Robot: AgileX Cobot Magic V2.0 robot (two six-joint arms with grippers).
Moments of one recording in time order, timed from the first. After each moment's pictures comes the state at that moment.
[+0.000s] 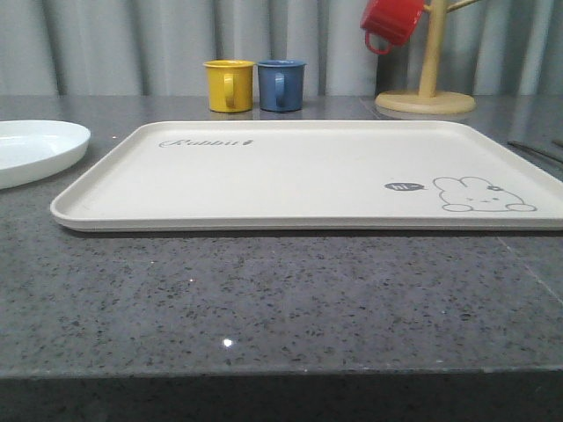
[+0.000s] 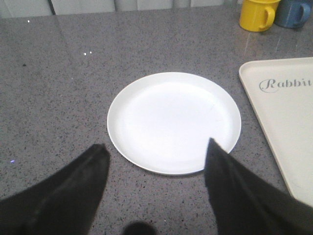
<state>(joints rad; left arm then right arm) -0.01 0.66 -0.69 -0.04 0.57 0.07 0.01 0.78 -0.64 0.13 0.56 -0.07</state>
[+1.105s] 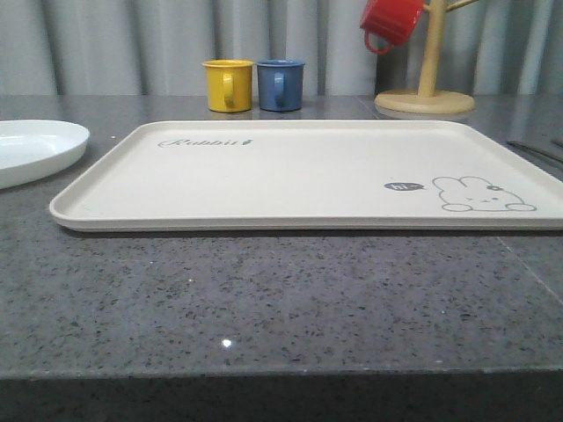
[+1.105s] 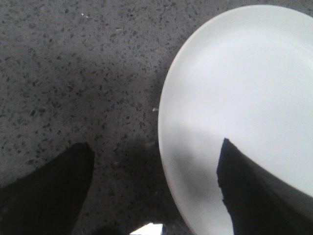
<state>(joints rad) 0.35 1.54 -1.08 -0.54 0.71 0.47 0.01 0.78 -0.64 0.13 0.56 -0.07</state>
